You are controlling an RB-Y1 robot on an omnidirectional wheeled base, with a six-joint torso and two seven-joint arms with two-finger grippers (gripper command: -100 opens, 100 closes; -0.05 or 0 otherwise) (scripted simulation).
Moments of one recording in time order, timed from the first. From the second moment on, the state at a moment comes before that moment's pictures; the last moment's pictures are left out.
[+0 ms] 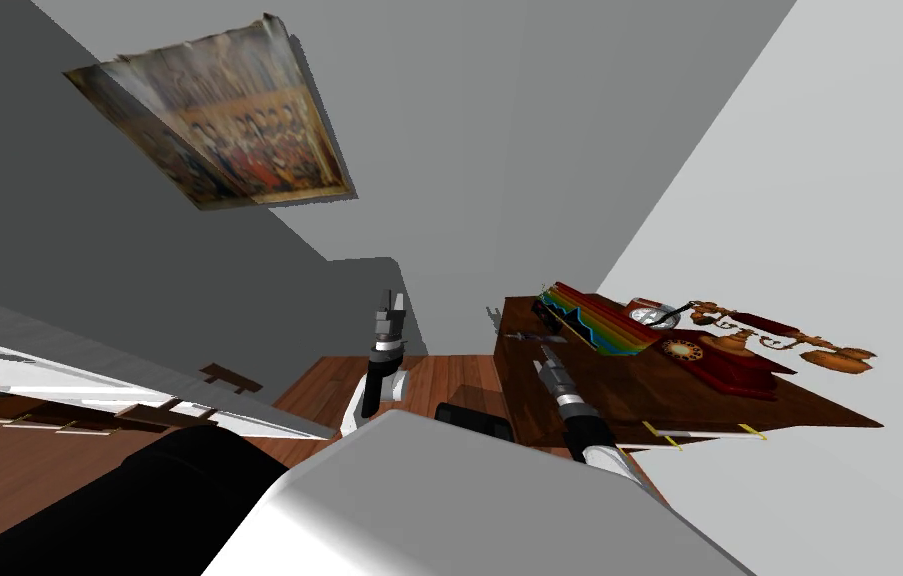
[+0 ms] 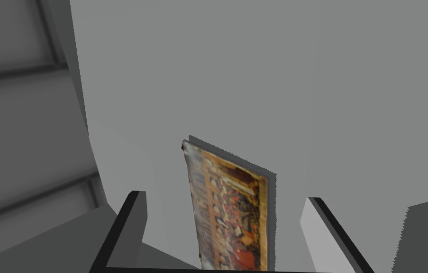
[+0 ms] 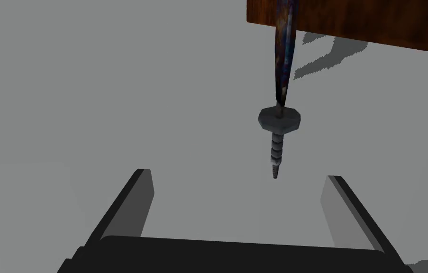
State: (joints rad) left arm 0.45 -0.02 0.04 -2.21 -0.12 -0.63 -0.01; right arm 0.40 -0.63 0.44 -1.80 1.90 0.41 0.71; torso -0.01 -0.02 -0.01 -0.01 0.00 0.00
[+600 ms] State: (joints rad) left arm 0.45 -0.02 0.04 -2.21 -0.12 -0.63 -0.01; right arm 0.40 -0.66 0.40 -1.83 1.88 0.40 0.73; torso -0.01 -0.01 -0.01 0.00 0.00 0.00
